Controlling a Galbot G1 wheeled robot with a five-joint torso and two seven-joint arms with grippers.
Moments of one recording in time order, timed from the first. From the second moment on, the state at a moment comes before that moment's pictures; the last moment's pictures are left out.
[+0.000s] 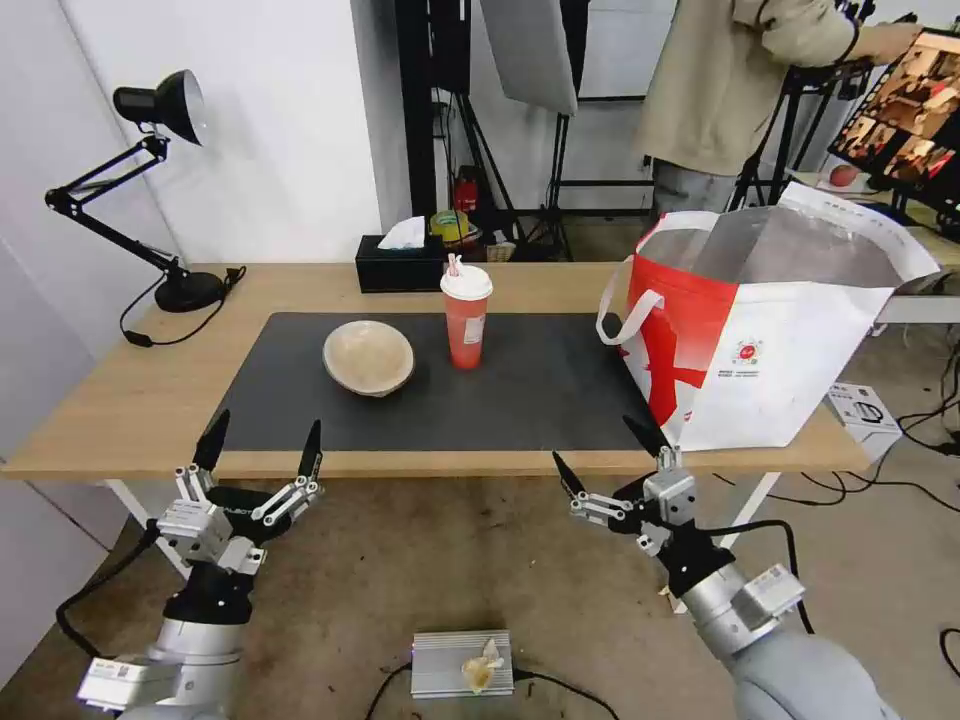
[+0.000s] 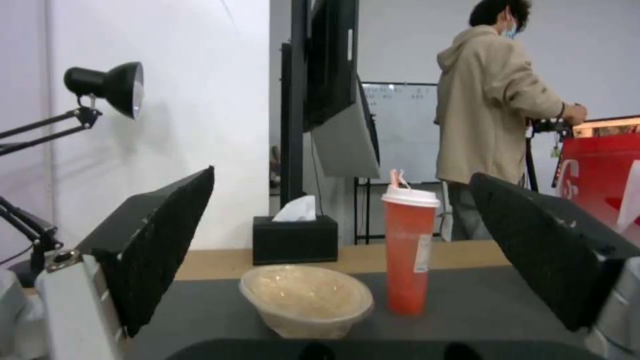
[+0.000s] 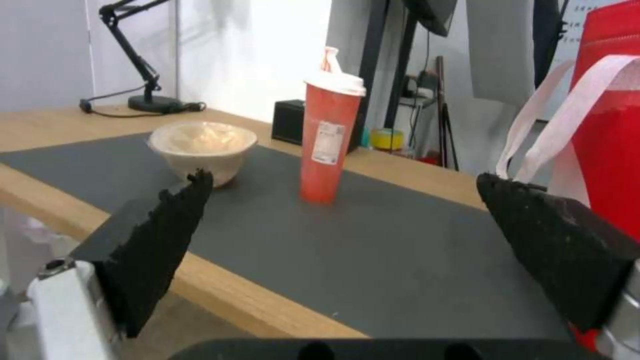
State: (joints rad) left arm 1.76 -1.47 -0.73 -2.29 -0.30 -0.33 0.27; right arm -1.59 0.94 0.36 2.29 0.29 0.03 0.06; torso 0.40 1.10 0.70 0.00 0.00
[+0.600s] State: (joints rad) left arm 1.77 -1.48 -0.73 -2.29 -0.30 -0.34 0.28; right arm -1.58 0.94 0.35 2.28 0.29 0.04 0.05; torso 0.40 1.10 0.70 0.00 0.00
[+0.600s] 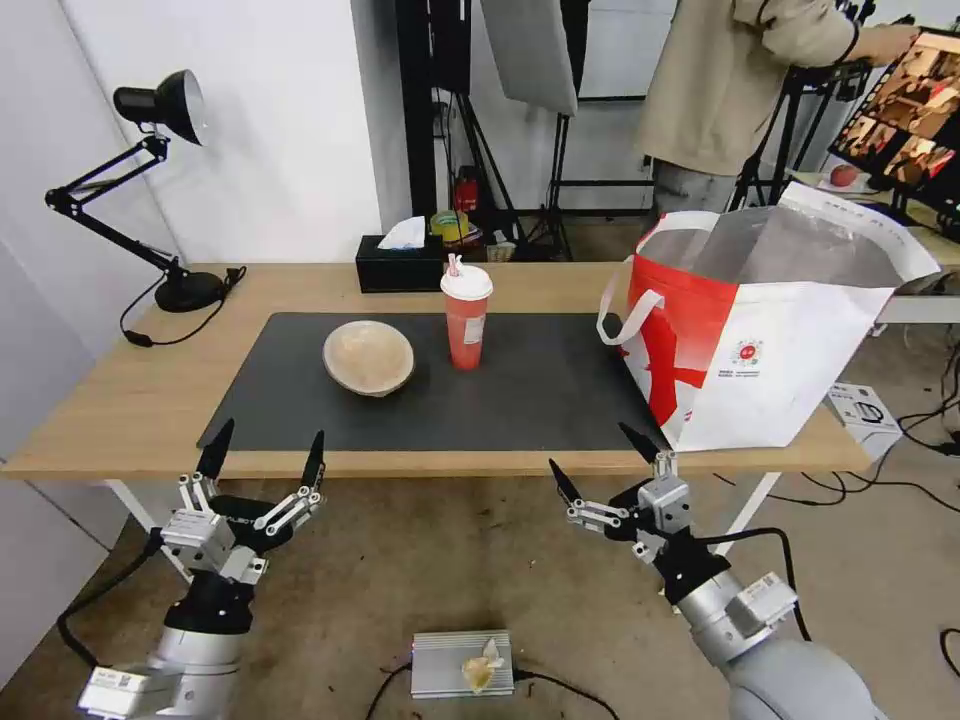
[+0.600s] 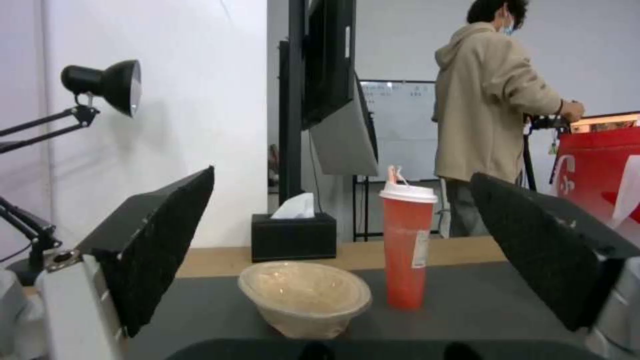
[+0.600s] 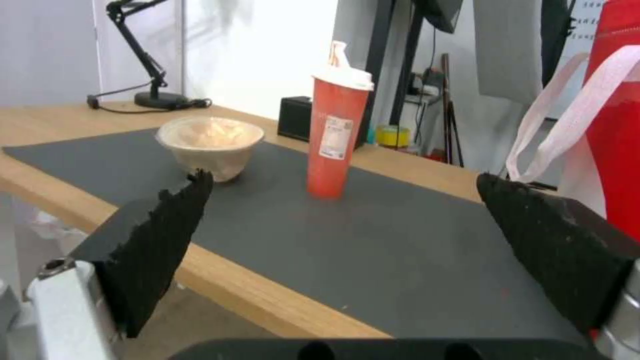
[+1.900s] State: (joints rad) left arm 1.82 -1.52 -0.80 -2.28 -0.30 -0.36 0.31; right arm -1.00 0.89 -0.02 1.91 0.48 0.02 0.08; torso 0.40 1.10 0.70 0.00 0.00
